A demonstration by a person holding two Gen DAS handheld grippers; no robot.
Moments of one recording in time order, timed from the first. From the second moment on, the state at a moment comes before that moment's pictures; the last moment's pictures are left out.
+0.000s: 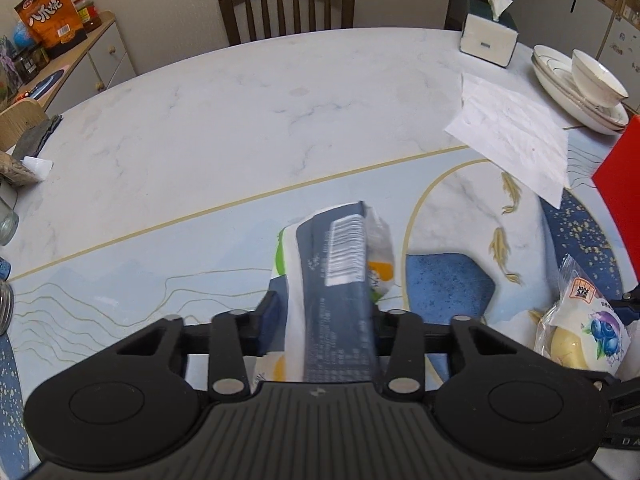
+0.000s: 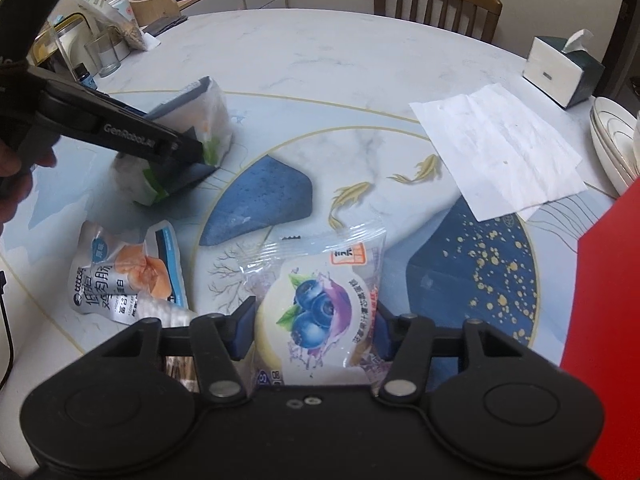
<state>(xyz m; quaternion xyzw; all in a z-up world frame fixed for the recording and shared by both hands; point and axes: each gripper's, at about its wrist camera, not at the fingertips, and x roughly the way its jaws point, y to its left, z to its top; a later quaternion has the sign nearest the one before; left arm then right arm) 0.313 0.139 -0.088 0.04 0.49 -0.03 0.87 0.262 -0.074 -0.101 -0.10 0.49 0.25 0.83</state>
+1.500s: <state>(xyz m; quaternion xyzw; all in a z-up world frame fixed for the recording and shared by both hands) 0.215 0.008 0.026 0.03 0.39 -0.19 0.90 0.196 -0.220 0.012 -0.01 0.43 0.23 0.87</state>
